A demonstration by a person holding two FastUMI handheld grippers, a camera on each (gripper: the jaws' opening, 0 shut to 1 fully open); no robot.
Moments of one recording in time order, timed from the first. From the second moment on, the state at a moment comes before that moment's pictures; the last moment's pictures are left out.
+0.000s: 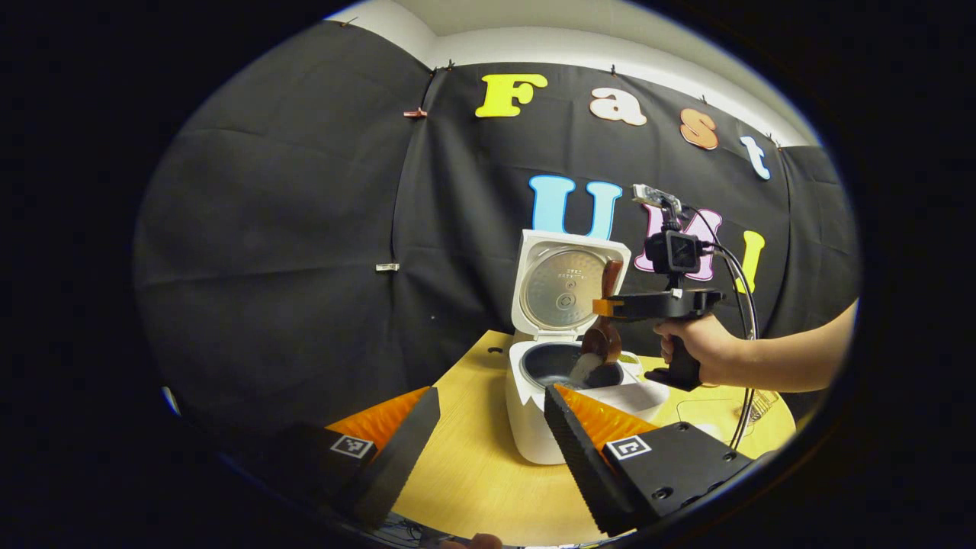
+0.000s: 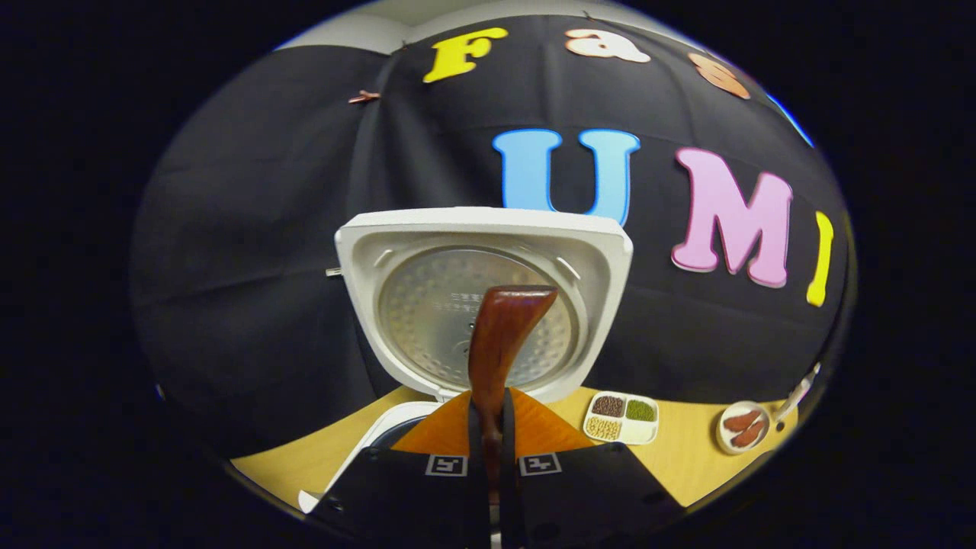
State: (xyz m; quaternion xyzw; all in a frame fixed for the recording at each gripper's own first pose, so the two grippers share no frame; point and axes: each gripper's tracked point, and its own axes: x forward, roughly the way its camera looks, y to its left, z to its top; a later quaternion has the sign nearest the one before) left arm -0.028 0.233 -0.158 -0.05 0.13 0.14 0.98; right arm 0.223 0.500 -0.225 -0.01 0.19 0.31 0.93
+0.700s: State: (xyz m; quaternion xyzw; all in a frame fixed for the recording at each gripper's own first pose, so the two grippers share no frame) left arm -0.046 0.227 -0.149 -0.05 0.13 0.14 0.98; right arm 0.155 0.549 -0.201 -0.34 0.00 0.45 0.83
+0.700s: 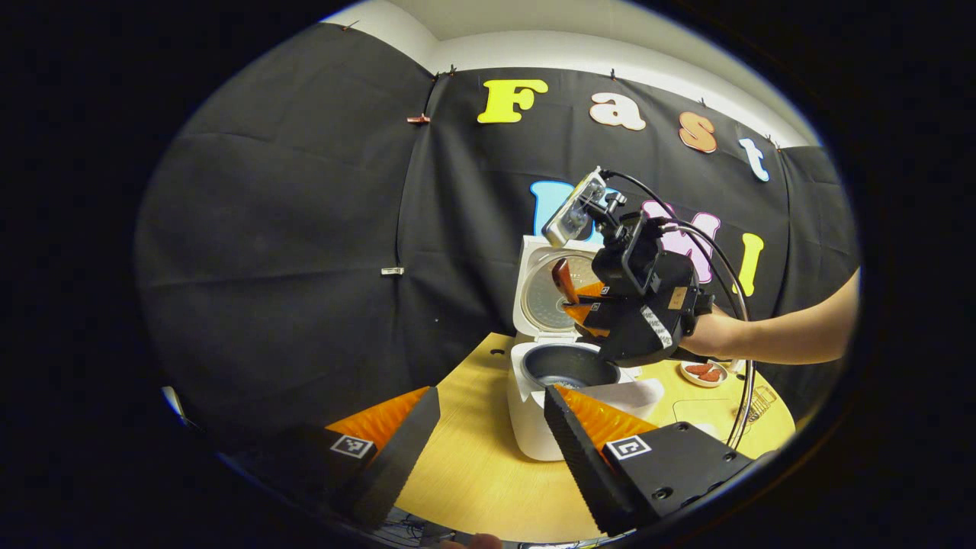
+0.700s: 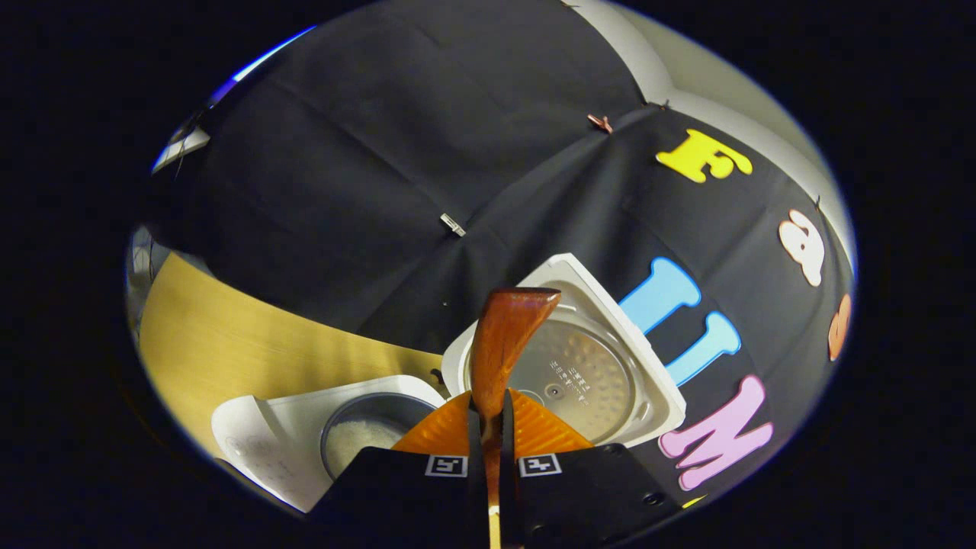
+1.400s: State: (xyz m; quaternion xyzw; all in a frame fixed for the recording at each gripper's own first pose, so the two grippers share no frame) left arm -0.062 0.203 -0.140 -0.04 0.12 0.13 0.98; right arm 0.209 0.508 -0.190 0.07 0.22 0.31 0.92
